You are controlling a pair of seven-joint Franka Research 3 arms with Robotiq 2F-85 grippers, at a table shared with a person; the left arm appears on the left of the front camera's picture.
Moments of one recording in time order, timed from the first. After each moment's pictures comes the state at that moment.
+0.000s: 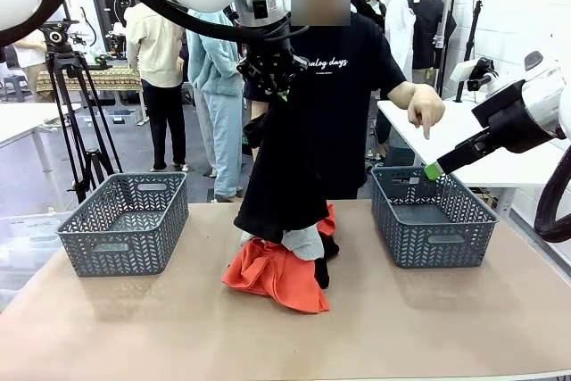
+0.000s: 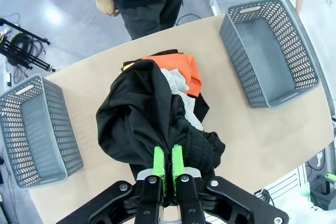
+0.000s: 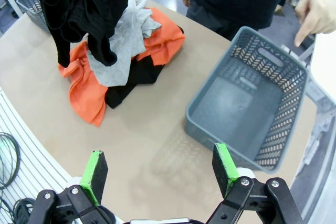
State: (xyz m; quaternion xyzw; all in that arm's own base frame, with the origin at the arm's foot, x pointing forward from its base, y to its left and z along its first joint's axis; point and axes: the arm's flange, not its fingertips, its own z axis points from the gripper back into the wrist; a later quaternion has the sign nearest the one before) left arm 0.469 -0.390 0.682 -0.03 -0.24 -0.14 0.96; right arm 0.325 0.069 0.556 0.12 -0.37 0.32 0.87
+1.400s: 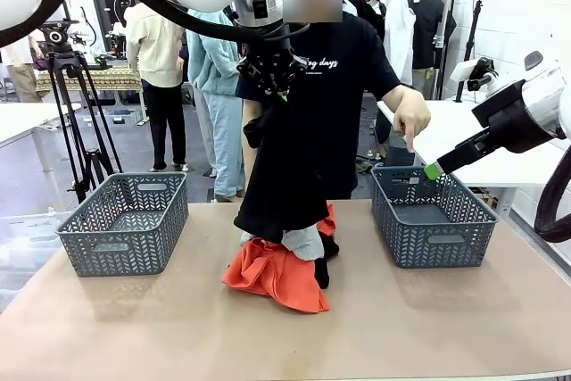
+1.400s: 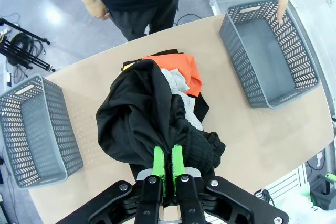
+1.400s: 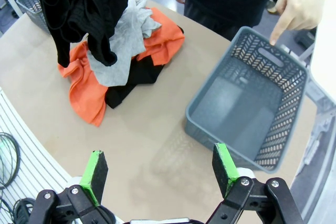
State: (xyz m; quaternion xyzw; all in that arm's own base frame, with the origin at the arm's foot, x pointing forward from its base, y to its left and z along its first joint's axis) left arm 0.469 -0.390 0.682 -0.03 -0.24 -0.14 0.96; right arm 0.325 0.069 0.556 0.12 -0.37 0.32 0.87
